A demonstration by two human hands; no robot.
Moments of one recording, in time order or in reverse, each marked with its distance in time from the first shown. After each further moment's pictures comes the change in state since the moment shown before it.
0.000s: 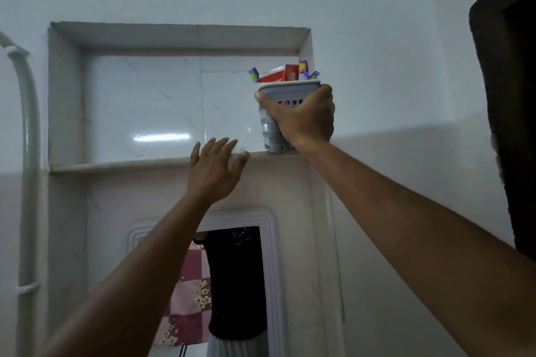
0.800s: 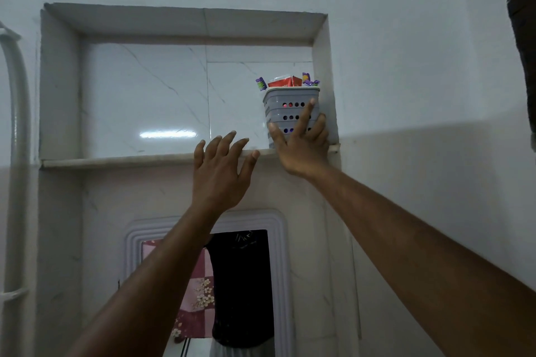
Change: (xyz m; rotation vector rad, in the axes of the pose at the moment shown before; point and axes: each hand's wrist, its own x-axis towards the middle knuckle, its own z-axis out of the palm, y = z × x) left_hand -0.008 -0.003 0.020 0.143 0.168 0.040; right_hand -0.006 0.079 0.071 -0.388 -0.463 -0.063
